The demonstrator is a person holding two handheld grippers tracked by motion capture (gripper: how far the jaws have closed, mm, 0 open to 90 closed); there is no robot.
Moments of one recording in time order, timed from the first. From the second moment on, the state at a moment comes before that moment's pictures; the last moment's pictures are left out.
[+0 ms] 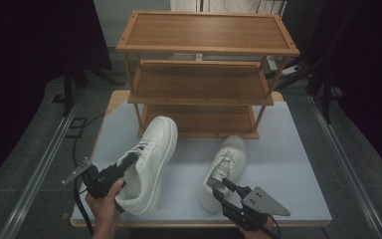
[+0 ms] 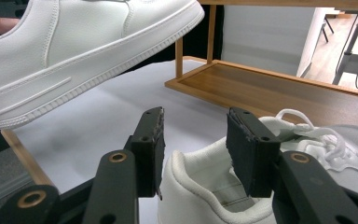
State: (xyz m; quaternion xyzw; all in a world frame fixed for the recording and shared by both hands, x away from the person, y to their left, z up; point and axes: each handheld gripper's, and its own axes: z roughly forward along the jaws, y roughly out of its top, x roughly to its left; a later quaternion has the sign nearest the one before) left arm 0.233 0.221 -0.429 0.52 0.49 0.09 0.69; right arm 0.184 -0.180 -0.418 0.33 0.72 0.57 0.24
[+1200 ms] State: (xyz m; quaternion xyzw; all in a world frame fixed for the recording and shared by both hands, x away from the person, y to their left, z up) left arm 0.295 0.173 -0.356 0.50 0.46 0.11 0.72; right arm 0.178 -0.189 -0.408 0.34 0.70 0.58 0.24
